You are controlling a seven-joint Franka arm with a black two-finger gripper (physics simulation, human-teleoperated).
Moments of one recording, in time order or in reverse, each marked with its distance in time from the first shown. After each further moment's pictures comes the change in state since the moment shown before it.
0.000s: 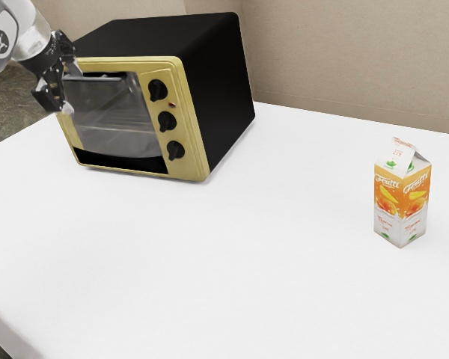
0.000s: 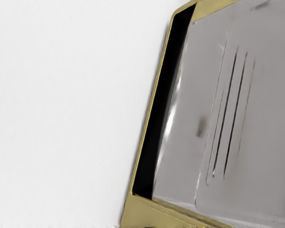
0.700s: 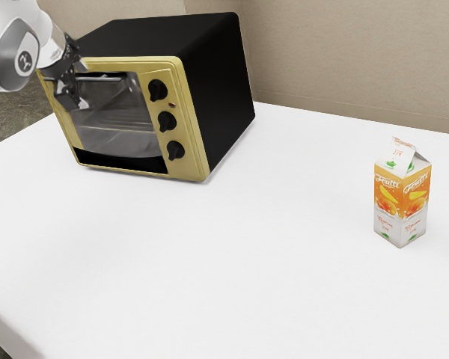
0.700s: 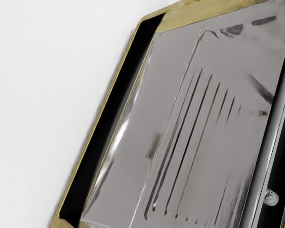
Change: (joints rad) arm 0.083 0.147 -0.093 0.078 0.118 0.145 -0.151
